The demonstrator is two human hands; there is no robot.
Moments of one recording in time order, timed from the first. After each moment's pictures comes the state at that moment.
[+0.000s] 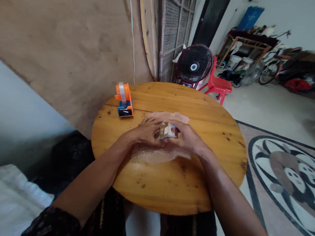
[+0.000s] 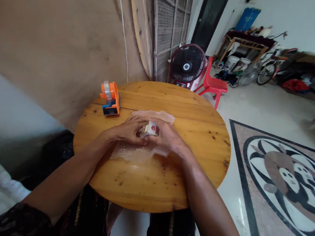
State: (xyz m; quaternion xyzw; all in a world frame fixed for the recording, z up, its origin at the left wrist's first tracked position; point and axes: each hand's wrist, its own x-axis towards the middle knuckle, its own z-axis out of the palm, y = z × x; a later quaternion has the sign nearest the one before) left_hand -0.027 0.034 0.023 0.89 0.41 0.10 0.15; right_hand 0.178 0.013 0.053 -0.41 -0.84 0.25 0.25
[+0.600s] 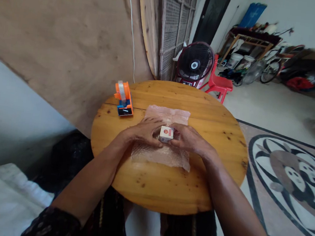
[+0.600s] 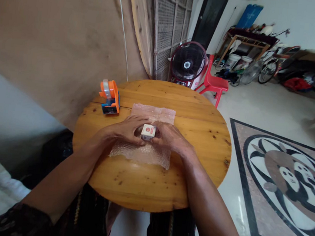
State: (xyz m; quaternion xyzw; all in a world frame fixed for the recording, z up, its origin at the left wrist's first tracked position) left_hand -0.034 0.039 0.023 0.89 0.41 0.05 0.19; right_hand 0.189 0.013 0.058 -0.45 -0.87 0.19 0.11
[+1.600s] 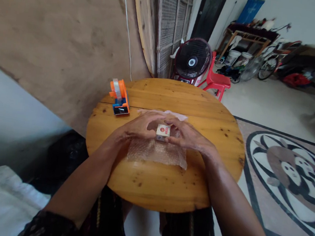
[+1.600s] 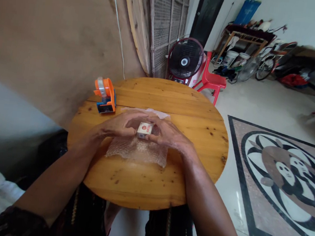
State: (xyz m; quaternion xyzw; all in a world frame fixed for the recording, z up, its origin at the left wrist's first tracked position) left_hand -0.036 0.033 0.045 0.89 0.33 0.23 0.22; right_hand 0.198 0.015 0.057 -0.40 -0.87 0.22 0.17
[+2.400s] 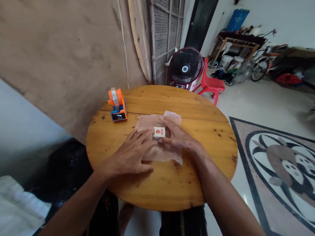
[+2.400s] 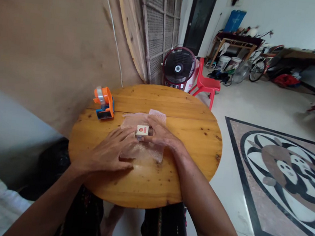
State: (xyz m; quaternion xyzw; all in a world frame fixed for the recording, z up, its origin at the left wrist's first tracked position) left_hand -0.031 -0.057 0.046 0.90 0.41 0.13 0.08; right_hand 0.195 0.024 0.038 -0.41 -0.84 0.30 0.21
